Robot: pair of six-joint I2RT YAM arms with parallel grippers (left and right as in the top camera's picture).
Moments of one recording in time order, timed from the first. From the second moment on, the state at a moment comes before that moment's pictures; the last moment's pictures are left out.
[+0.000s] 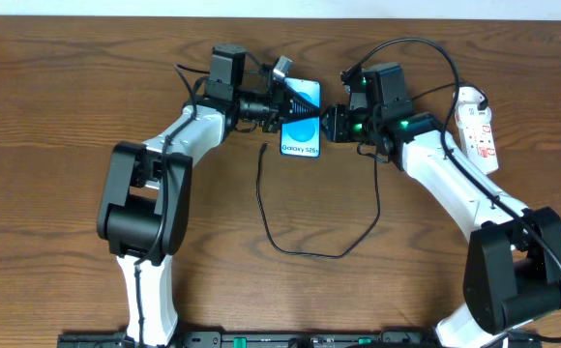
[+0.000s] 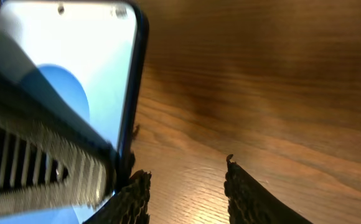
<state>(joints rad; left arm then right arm) -0.26 2.13 1.41 0.07 1.28 -0.86 0.34 1.77 1.24 -0.34 -0.33 0.36</state>
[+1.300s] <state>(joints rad) 0.33 2.13 1.40 1.11 1.26 -1.77 0.52 2.14 1.70 -0.63 -0.51 0.55</state>
